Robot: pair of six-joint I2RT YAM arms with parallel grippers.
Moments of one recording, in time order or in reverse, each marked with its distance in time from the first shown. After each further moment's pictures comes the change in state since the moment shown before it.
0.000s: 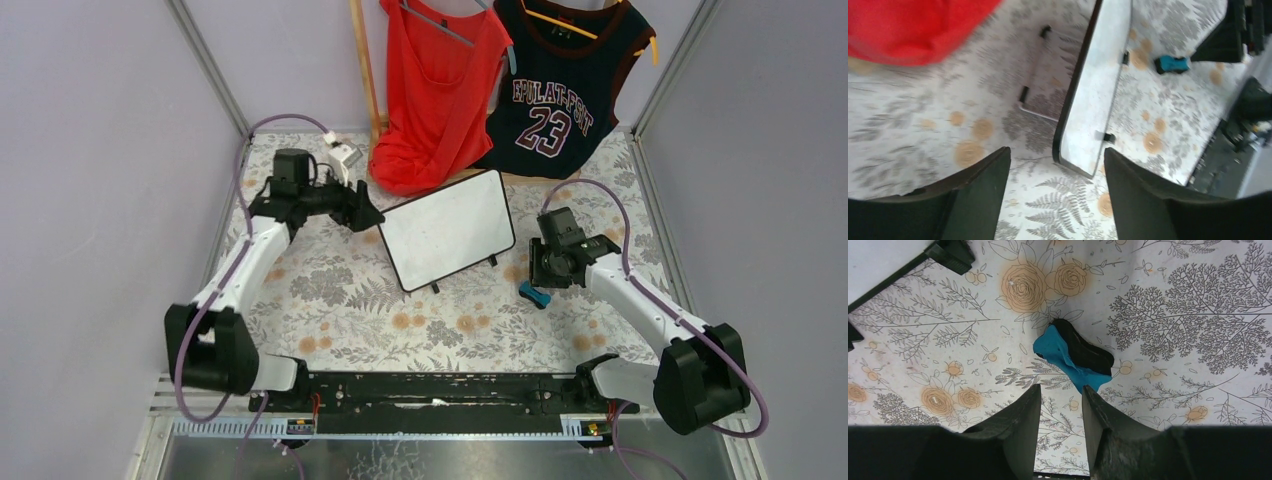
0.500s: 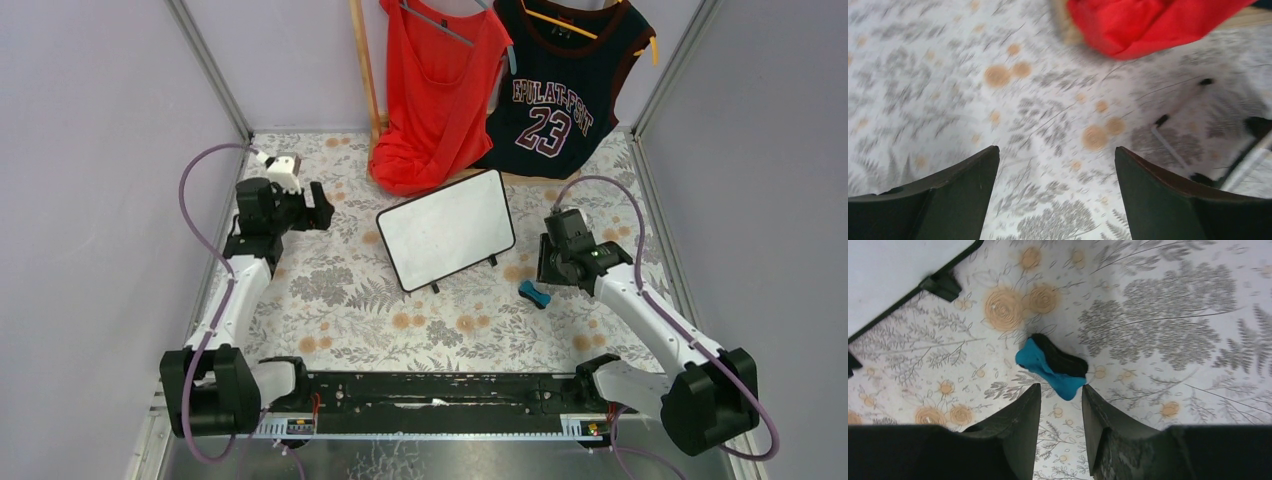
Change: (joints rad) left arm 0.187 -0.235 -0.220 0.272 -0.444 -0.156; right arm 0.000 -0.088 -0.008 -0.001 0.087 0.016
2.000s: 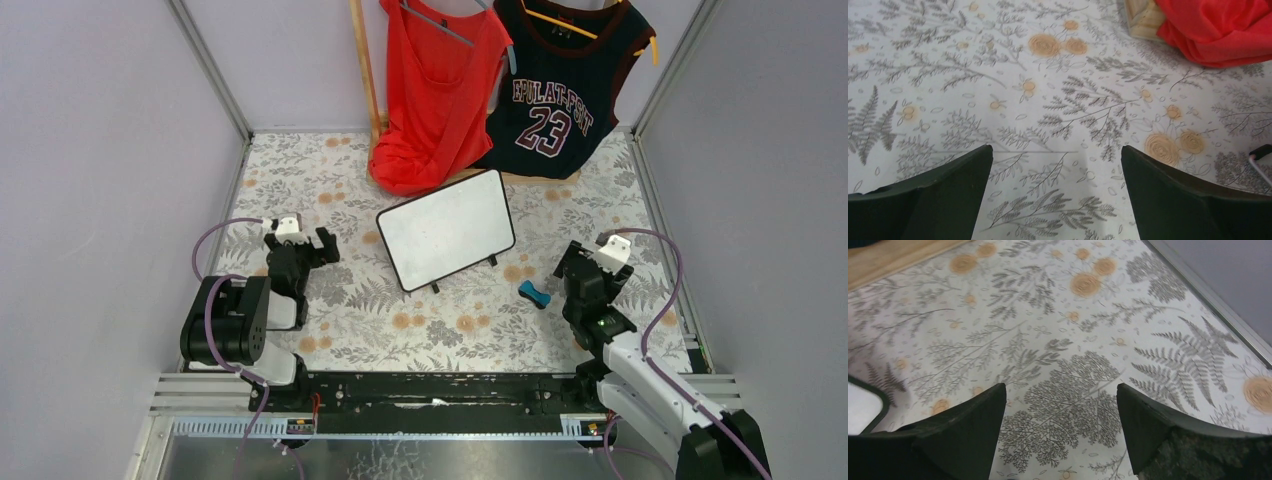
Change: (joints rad) left arm -0.031 0.321 -0.708 1.265 -0.374 -0.164; right arm 0.000 -0.420 -0.563 0.756 0.616 -0.032
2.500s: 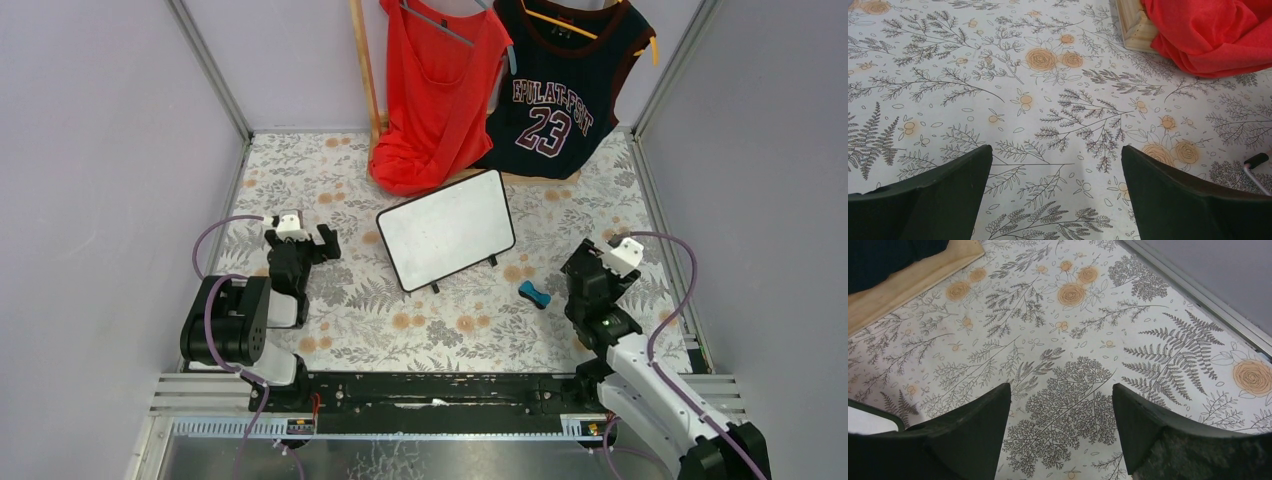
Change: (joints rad) left arm -0.026 0.002 0.023 0.014 -0.014 0.011; right arm 0.000 -0.005 0.070 -0.147 0.095 0.174
